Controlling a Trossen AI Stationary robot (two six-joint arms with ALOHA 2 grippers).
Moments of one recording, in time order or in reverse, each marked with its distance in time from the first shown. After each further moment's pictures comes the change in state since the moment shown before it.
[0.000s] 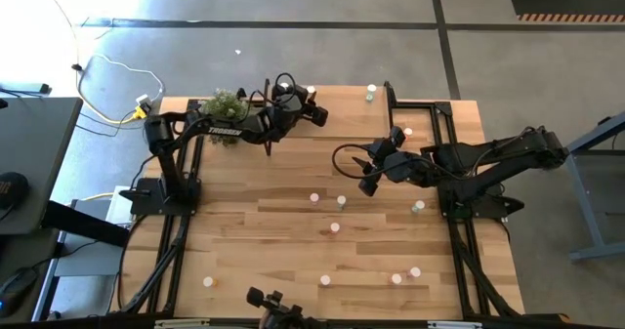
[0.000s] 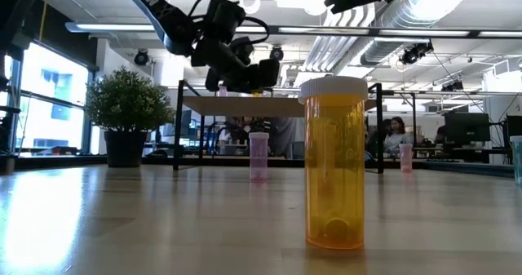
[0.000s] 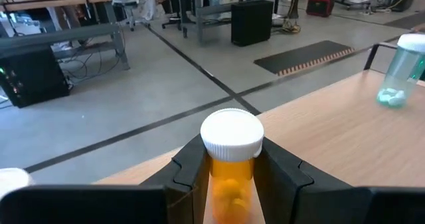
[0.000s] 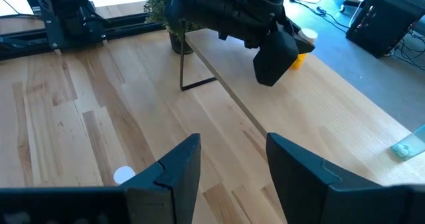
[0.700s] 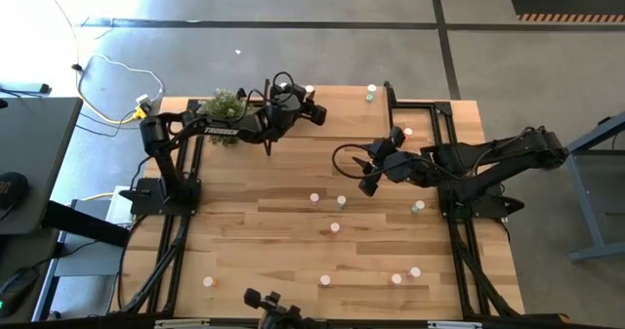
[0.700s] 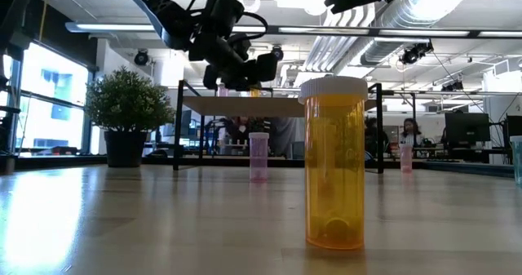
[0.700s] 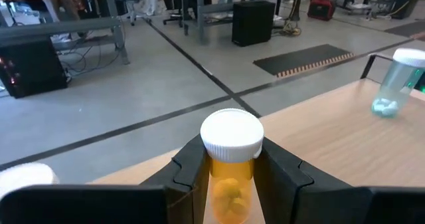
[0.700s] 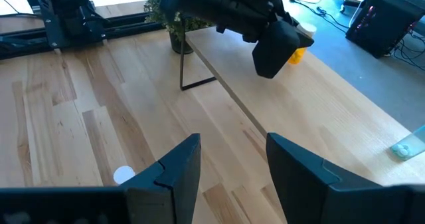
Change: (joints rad) left arm 0.000 -0.035 0.000 -0.041 -0.002 -0.052; right arm 0.000 0.000 0.000 -0.001 0.000 -0.002
